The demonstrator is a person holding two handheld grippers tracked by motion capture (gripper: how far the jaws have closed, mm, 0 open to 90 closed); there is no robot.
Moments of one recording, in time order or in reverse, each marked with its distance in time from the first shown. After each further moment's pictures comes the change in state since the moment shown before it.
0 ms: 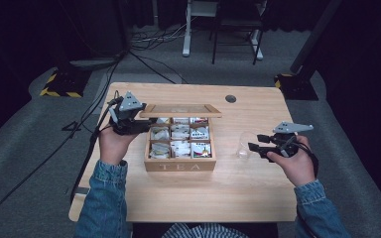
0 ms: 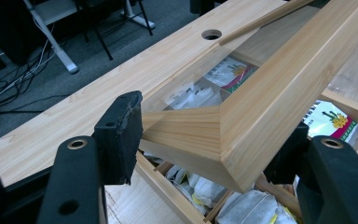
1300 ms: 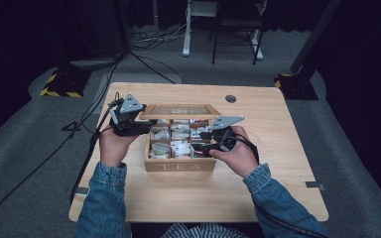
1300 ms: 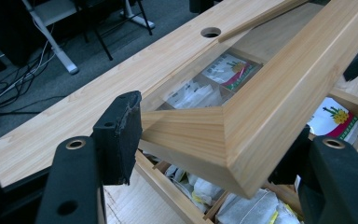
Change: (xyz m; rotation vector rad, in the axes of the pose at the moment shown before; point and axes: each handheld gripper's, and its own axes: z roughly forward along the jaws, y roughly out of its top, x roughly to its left) left arm -0.001 -0.004 0.001 0.000 -0.002 0.008; right arm 0.104 0.063 0.100 0.013 0.225 -0.181
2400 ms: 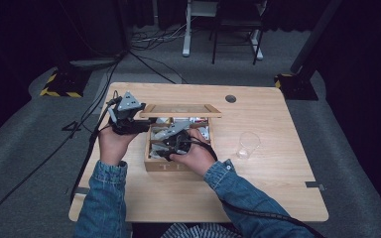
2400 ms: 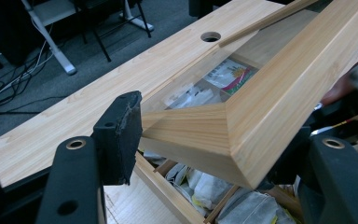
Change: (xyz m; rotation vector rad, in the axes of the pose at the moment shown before) left arm 0.003 0.002 0.000 -0.011 -0.006 -0.016; right arm 0.044 0.027 0.104 0.088 0.087 -0.131
